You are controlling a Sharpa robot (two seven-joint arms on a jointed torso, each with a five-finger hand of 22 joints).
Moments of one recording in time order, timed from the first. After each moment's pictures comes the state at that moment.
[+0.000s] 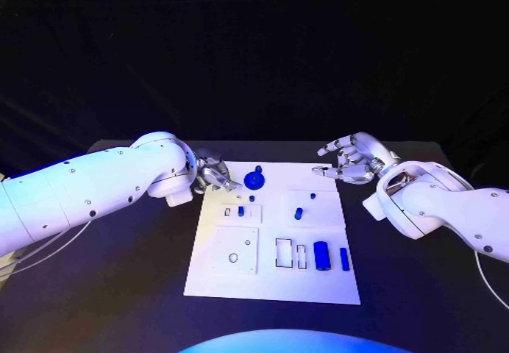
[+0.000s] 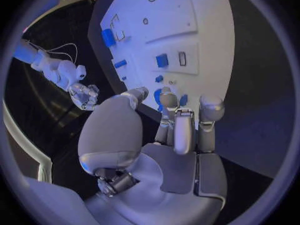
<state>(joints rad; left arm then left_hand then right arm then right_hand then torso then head) 1.27 -0.73 0.00 1.41 -1.02 0.12 -0.50 1.10 -0.20 0.40 0.29 0.28 0.85 0.08 0.64 0.69 1.21 0.00 1.03 0.80 1.47 -0.06 1.49 1.31 0.11 1.21 0.05 1.29 0.97 1.26 -0.94 -0.12 1.66 -1.00 -0.59 -0.11 1.40 -0.17 0.03 0.30 0.26 0.86 0.17 0.17 0.29 1.27 0.09 1.22 1.23 1.47 0.02 1.50 1.31 0.01 1.46 0.12 1.47 1.31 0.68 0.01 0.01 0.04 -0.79</state>
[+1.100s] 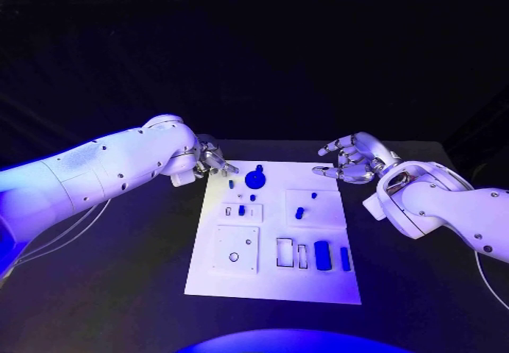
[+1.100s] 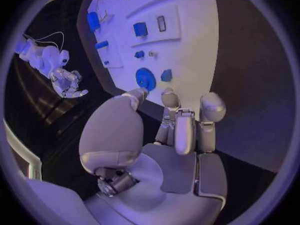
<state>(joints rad) 1.30 -0.57 0.00 1.09 -1.02 0.20 -0.50 1.09 -0.18 0.35 0.29 0.28 0.83 0.10 0.59 0.64 1.20 0.02 1.05 0.80 1.46 -0.04 1.49 1.31 0.11 1.21 0.07 1.30 0.98 1.25 -0.93 -0.12 1.65 -1.00 -0.58 -0.11 1.40 -0.18 0.03 0.30 0.26 0.86 0.17 0.17 0.29 1.27 0.09 1.22 1.23 1.47 0.02 1.50 1.31 0.01 1.46 0.12 1.47 1.31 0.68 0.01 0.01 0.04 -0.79</state>
